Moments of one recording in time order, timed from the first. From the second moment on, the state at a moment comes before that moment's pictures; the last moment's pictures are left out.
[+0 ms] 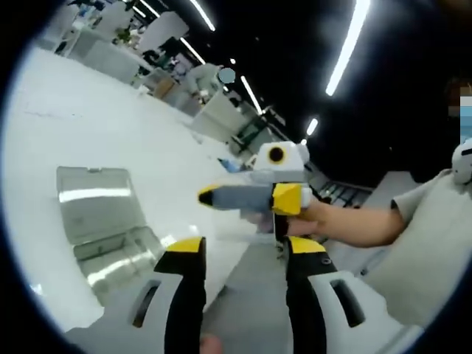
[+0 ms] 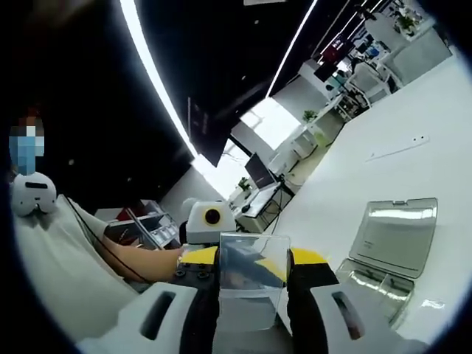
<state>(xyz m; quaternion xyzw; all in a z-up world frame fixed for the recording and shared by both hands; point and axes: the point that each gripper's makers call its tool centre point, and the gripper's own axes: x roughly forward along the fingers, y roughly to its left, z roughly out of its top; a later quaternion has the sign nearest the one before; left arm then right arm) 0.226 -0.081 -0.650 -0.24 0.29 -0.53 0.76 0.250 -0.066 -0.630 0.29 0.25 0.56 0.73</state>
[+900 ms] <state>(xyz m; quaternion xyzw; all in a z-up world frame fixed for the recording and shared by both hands) 0.241 -0.075 -0.683 -0.12 0.34 -0.40 0.85 0.274 -0.068 -0.682 0.24 0.33 0.43 0.81</state>
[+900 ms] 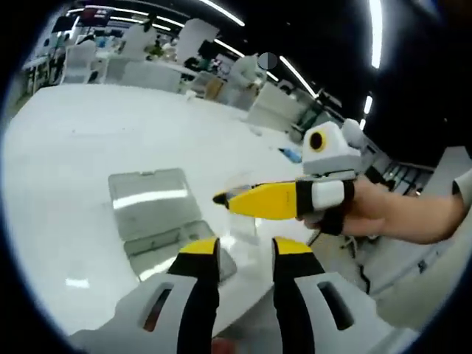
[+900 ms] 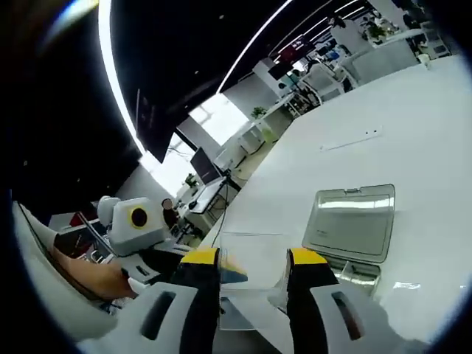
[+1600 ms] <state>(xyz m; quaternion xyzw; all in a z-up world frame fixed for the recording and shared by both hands) 0.249 -0.074 -0.712 -0.05 0.38 -0.33 0.86 0.275 -0.068 -0.703 0.23 0.36 0.38 0.82</state>
